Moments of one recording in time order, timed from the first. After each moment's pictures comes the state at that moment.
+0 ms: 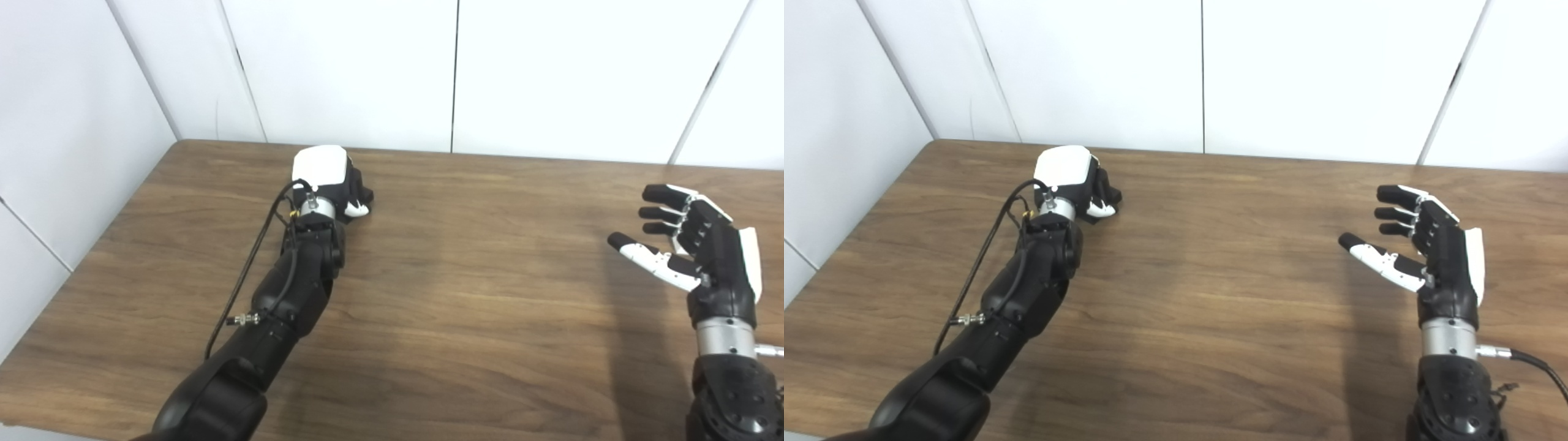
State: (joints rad) left arm -0.60 0.25 -0.23 0.44 1.15 0.45 -0.08; right arm -0.19 -0.10 -0.07 -0.17 -0.18 0.11 -0.09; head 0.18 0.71
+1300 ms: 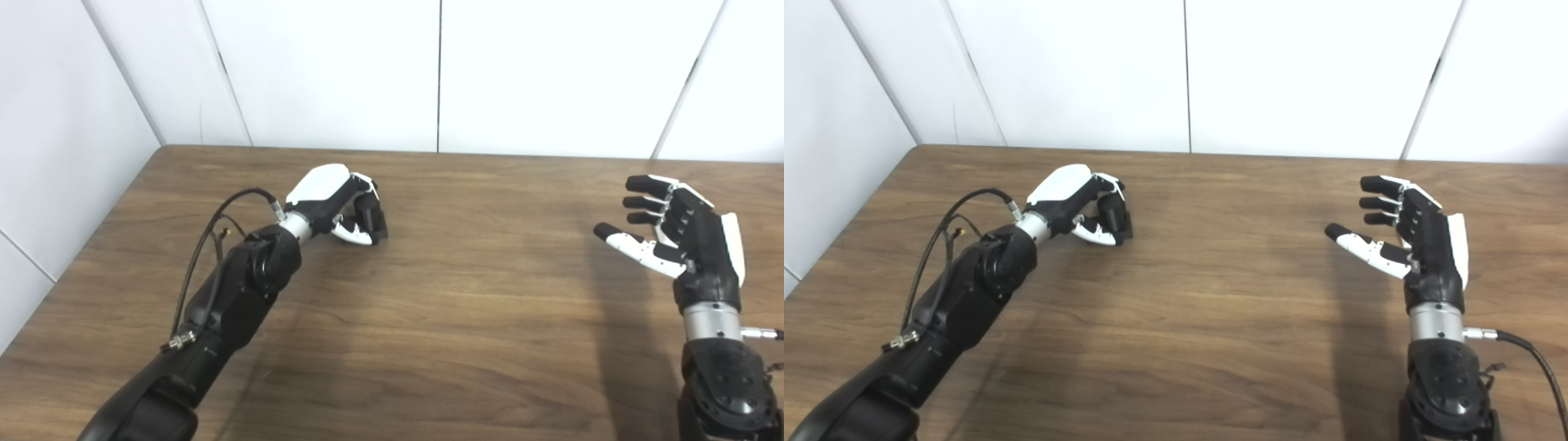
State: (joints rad) left arm -0.53 0.42 -0.32 0.36 0.63 -0.06 -0.15; right arm -0.21 -0.11 -0.07 -0.18 -0.17 0.14 -0.09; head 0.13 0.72
